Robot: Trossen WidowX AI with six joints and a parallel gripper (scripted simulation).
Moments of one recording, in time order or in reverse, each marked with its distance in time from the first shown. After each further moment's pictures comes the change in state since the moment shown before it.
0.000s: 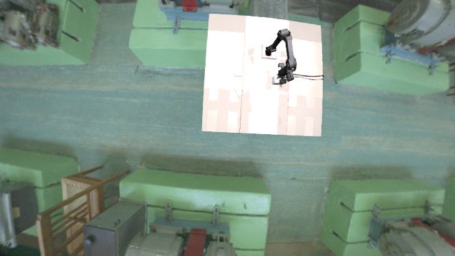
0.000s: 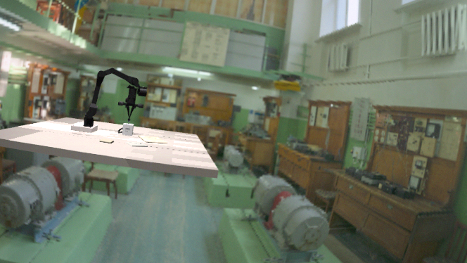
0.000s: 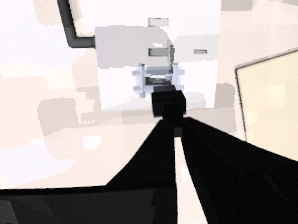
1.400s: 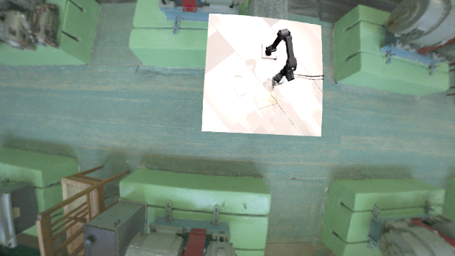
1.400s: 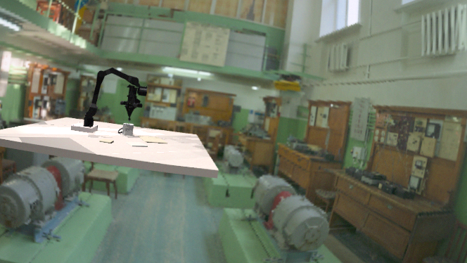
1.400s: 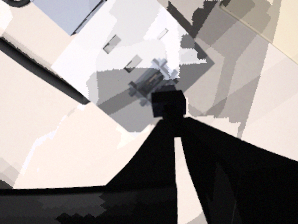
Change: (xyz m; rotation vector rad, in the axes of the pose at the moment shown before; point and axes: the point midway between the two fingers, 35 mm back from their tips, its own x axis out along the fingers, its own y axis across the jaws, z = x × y) arm -0.004 0.000 0.000 0.772 0.000 0.000
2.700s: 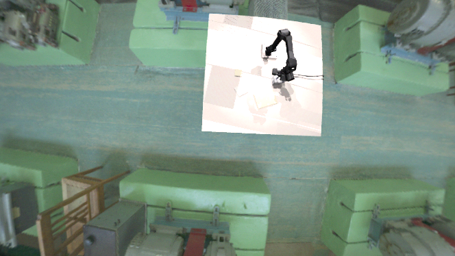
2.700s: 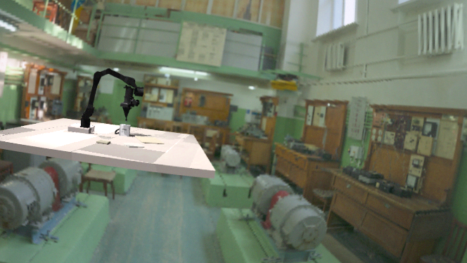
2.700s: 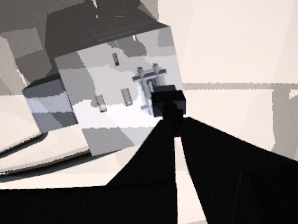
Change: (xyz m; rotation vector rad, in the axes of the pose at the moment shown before) arm 0.000 0.000 0.000 1.021 0.000 0.000
